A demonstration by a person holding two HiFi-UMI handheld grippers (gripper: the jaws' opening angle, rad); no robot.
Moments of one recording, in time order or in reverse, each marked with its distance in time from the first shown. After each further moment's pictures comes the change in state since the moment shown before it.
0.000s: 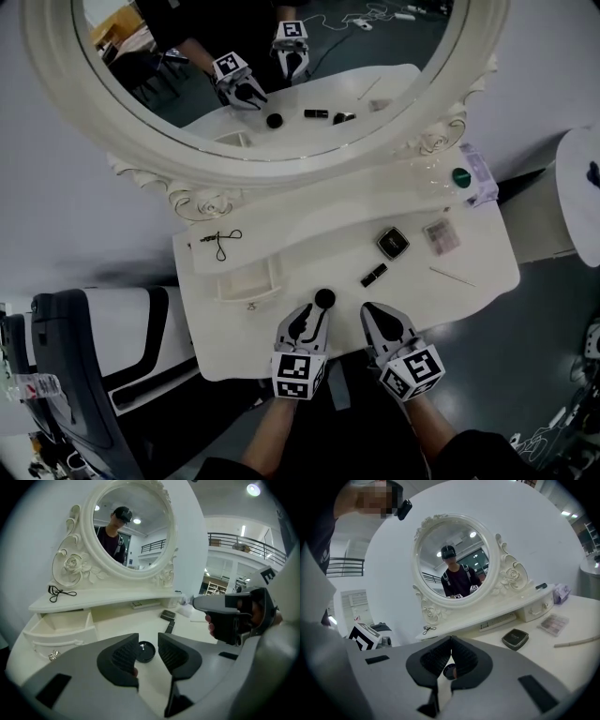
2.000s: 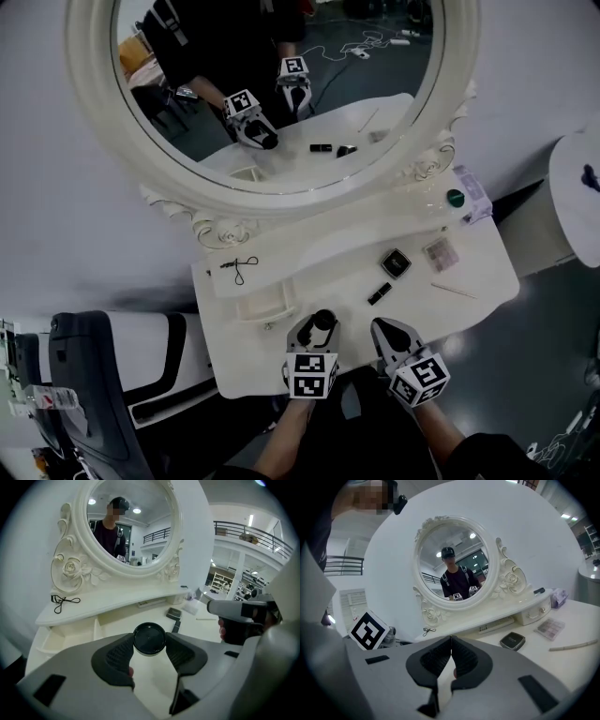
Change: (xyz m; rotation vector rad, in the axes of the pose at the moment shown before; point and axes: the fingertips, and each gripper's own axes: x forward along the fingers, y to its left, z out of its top) left arm -0.003 0.010 0.020 0.013 0.120 0.063; right arm -0.011 0.004 0.011 0.003 -0.002 -0.029
